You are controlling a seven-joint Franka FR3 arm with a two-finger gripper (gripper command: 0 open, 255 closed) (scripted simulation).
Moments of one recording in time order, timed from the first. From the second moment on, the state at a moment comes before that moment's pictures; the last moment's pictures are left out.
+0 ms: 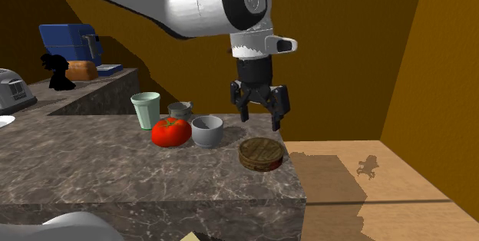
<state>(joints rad) 0.05 -0.57 0.24 -2.40 0.03 1.90 0.22</state>
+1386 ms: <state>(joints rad) 0.15 0.12 0.48 -2.02 -0.01 2.17 0.60</state>
